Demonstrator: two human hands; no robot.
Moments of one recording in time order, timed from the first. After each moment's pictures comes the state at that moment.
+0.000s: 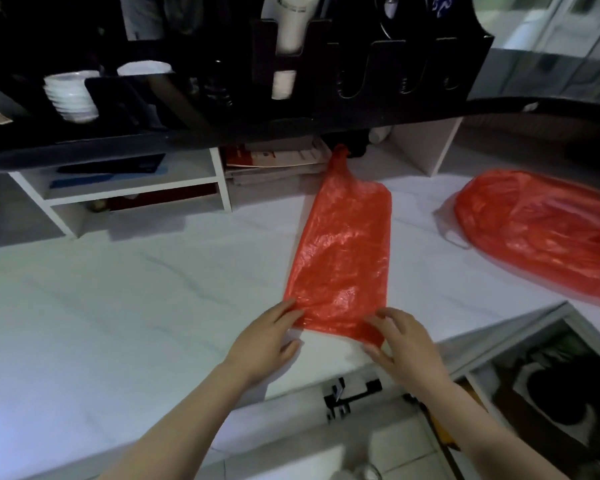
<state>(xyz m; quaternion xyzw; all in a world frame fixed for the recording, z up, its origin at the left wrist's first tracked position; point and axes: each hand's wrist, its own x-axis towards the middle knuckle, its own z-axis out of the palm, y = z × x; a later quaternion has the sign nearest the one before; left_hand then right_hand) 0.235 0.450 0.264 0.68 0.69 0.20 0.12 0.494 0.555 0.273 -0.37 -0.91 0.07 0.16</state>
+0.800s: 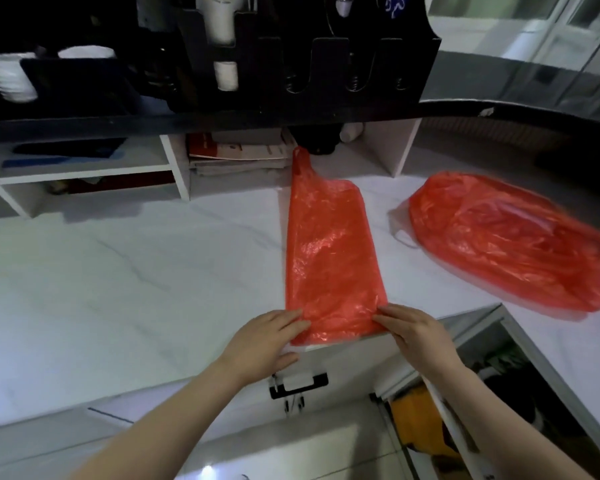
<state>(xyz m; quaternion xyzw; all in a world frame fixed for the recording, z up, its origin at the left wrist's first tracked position) 0.346 0.485 0.277 0.79 0.60 0.13 -0.03 0.617 0.630 0.290 -0.27 -0.94 0.05 0.21</state>
